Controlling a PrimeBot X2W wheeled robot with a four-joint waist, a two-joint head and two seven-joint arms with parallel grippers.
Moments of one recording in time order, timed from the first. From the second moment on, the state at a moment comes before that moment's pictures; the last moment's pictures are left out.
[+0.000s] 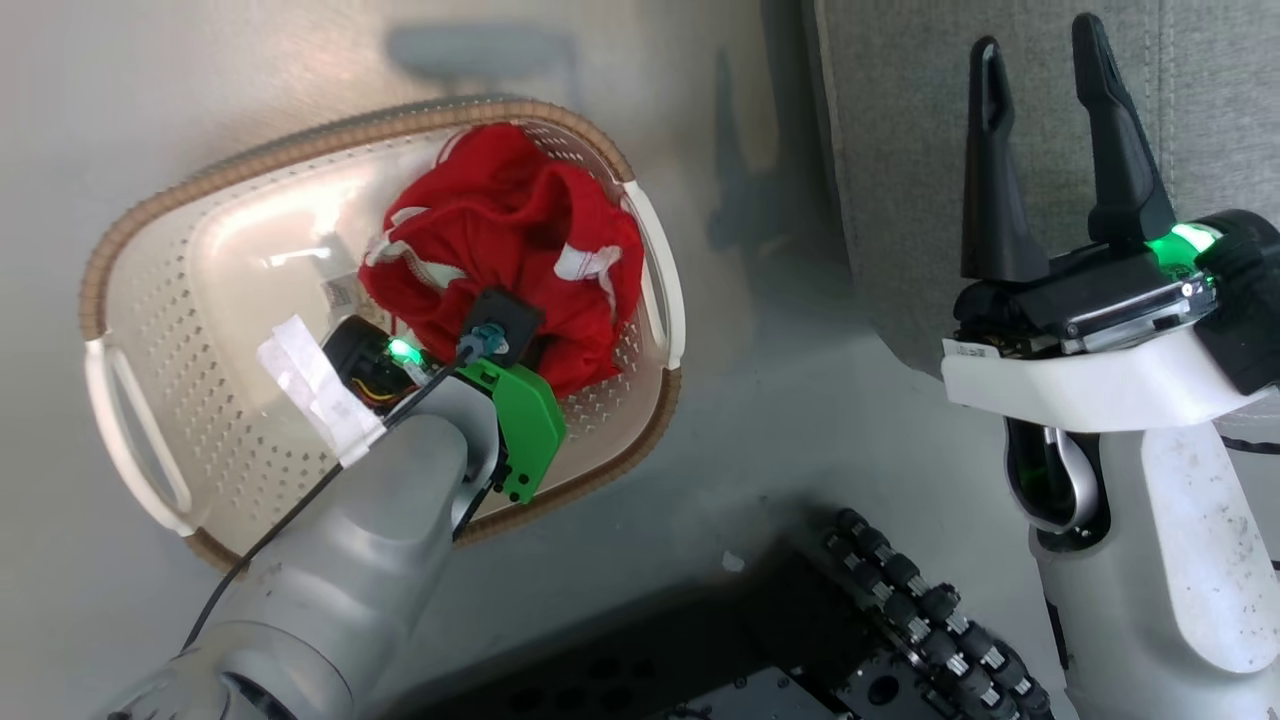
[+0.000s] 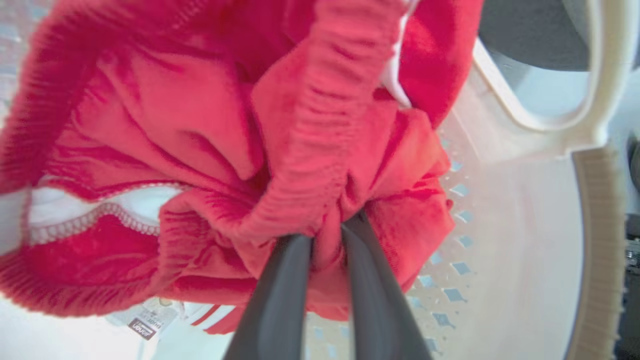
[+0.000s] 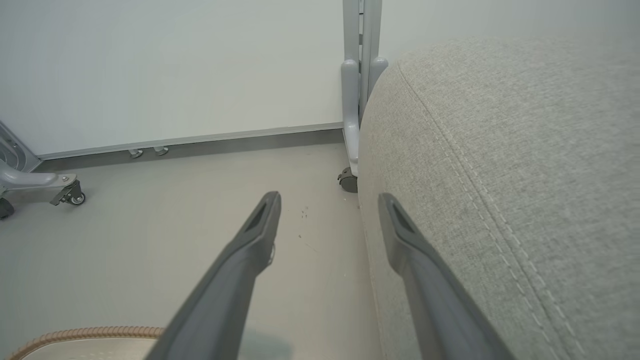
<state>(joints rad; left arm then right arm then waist) -0.93 0.05 -1.06 1.18 -0.61 -0.10 -0.20 -0.43 -0.05 0.12 -0.15 0.25 0.13 -0.26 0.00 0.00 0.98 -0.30</state>
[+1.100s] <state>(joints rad) -0.56 0.21 -0.73 0.28 -0.47 0.02 -0.26 -0.19 -0.05 0.03 -0.02 0.15 0.13 -0.23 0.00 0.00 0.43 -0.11</state>
